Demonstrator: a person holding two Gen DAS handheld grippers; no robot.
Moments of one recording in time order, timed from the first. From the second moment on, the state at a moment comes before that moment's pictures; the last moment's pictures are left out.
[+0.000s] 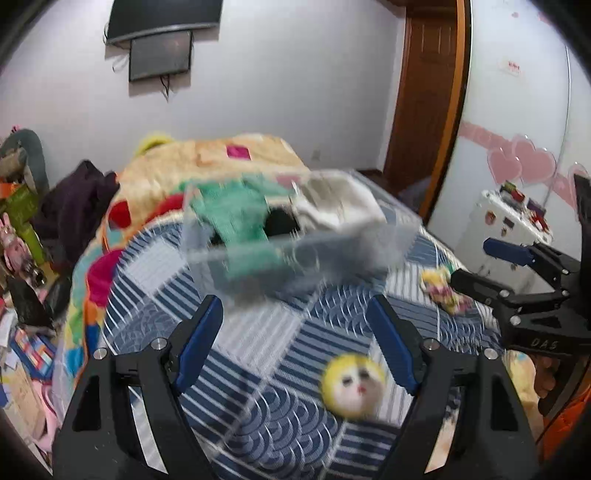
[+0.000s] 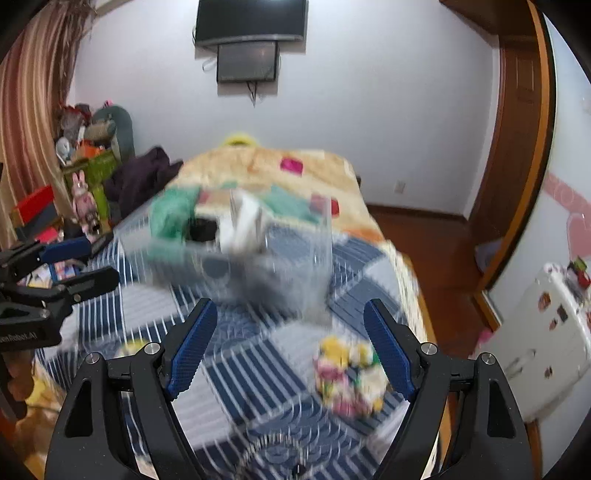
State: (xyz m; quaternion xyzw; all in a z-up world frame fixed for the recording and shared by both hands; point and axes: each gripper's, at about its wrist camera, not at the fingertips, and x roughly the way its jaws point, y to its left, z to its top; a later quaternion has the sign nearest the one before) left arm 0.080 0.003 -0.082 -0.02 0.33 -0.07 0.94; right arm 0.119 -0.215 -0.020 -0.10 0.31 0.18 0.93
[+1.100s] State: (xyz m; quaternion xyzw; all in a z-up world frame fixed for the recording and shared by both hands) left arm 0.063 -0.024 -0.120 -0.04 0.37 -0.11 0.92; right arm 0.091 -0.242 -0.072 -0.06 0.39 0.20 0.90
